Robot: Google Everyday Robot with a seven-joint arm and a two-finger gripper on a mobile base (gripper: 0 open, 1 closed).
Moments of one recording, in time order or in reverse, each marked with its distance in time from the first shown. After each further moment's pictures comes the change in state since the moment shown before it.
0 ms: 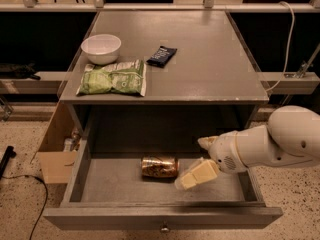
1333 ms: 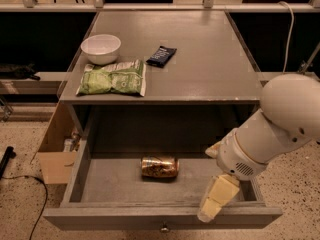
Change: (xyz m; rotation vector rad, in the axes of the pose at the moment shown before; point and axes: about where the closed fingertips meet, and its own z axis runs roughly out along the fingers) arm 0.024 0.055 -0.051 -0.063 0.426 -0.206
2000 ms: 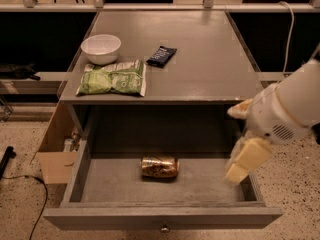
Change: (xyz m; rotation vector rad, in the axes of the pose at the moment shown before) arm -0.020 -0.026 -0.114 0.189 -0.048 -0.066
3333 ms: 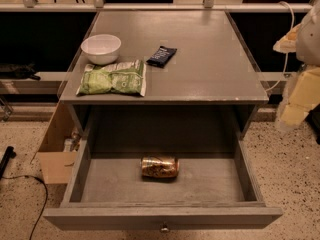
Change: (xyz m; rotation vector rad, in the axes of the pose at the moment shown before) arm -0.007 -0.056 -0.128 0.210 0.263 -0.108
